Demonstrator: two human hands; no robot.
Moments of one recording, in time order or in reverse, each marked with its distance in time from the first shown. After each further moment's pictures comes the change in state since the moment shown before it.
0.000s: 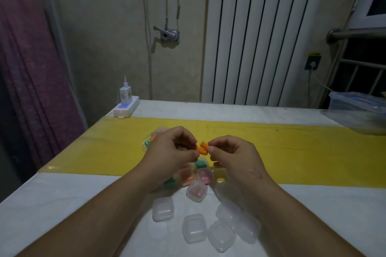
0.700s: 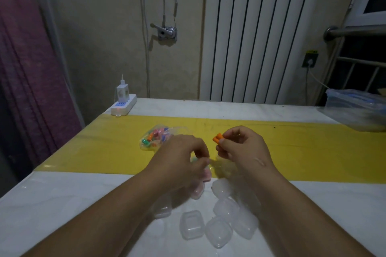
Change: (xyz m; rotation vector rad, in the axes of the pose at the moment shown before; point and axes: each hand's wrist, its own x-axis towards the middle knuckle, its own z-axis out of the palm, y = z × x) left_hand -0.003 -0.004 0.015 0.606 -0.116 0.366; right_hand 0.011 0.001 -0.015 0.075 0.146 0.045
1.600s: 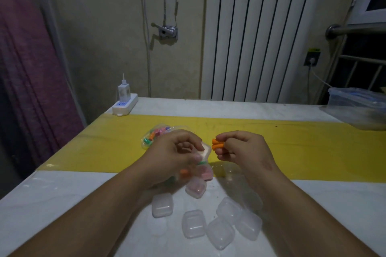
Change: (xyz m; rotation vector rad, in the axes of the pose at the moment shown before) left_hand -0.004 -0.009 -0.016 -0.568 -0.046 -0.231; right_hand -0.013 -0.013 0.002 0.060 -0.053 0.071
